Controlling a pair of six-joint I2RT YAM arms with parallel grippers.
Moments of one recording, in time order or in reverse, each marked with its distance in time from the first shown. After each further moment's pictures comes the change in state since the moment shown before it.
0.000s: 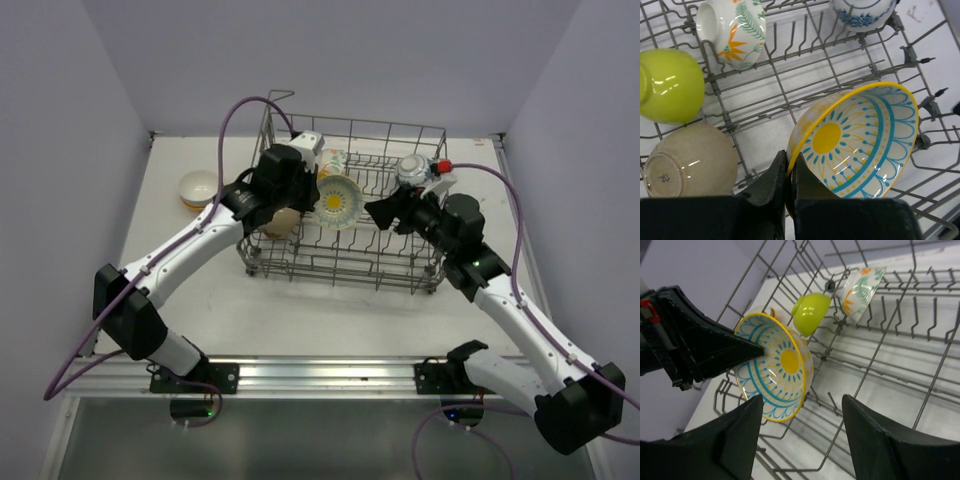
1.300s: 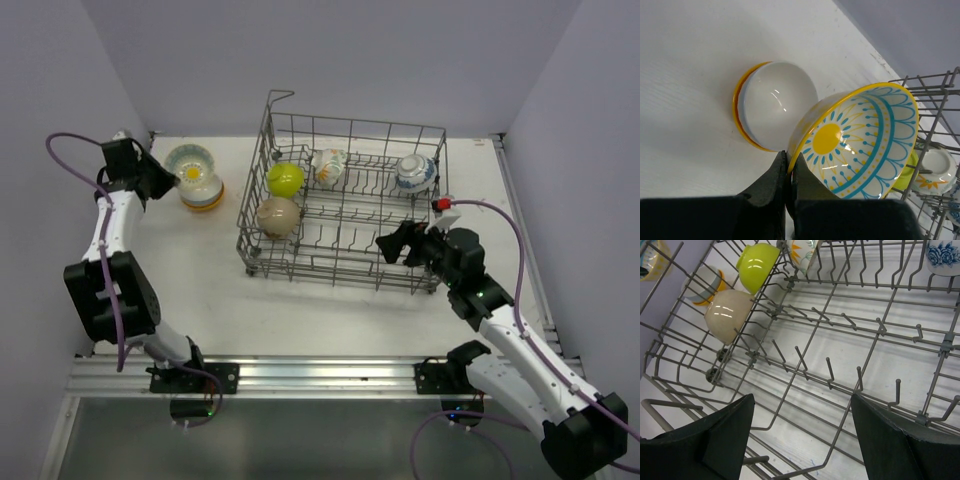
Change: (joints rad) left arm 0.964 0.043 -0.126 0.068 0.237 -0.291; right arm -0.006 -0.227 -0.273 -0.067 0.105 -0.116
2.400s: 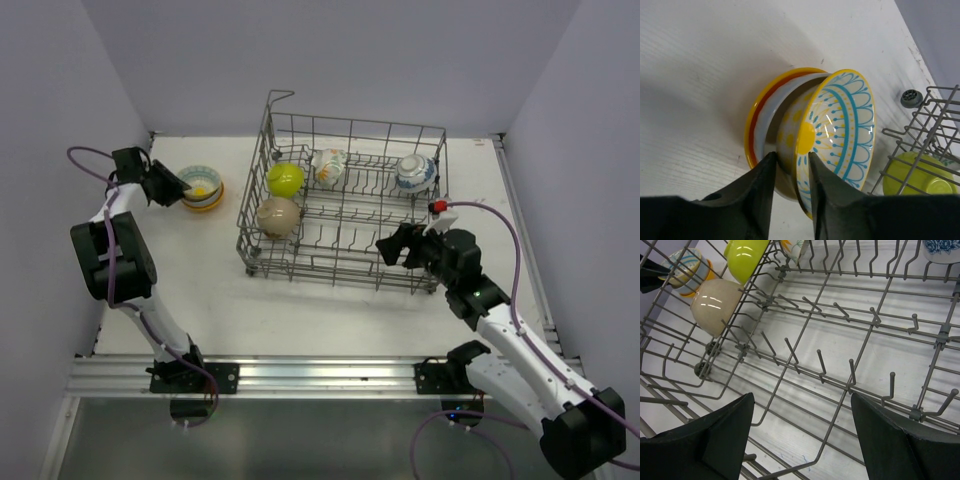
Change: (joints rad) left arm 0.038 0.328 0.054 0.089 0.109 -0.032; right arm -0.005 0.018 -0.030 0.016 0.001 -0.023
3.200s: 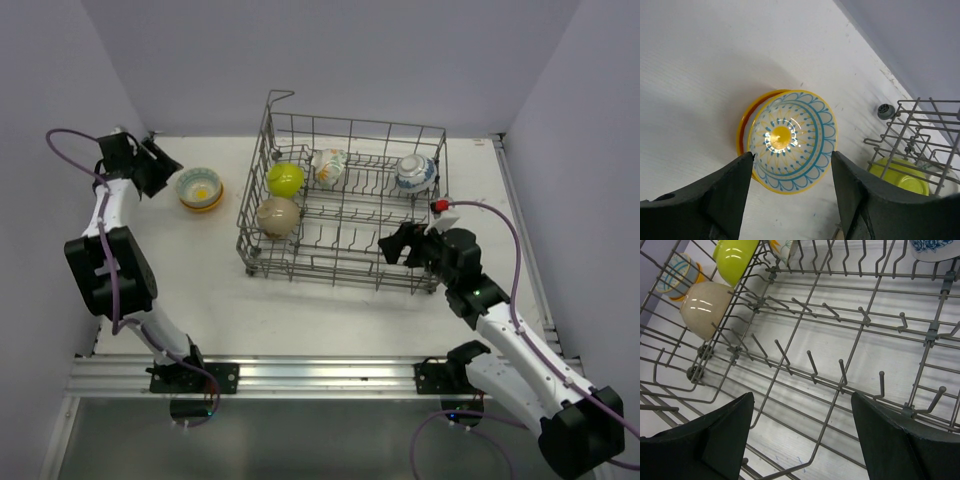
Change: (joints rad) left arm 0.003 -0.097 0.064 -0.048 -0.055 0.024; right arm -0.013 0.012 -0.001 0.001 0.019 0.001
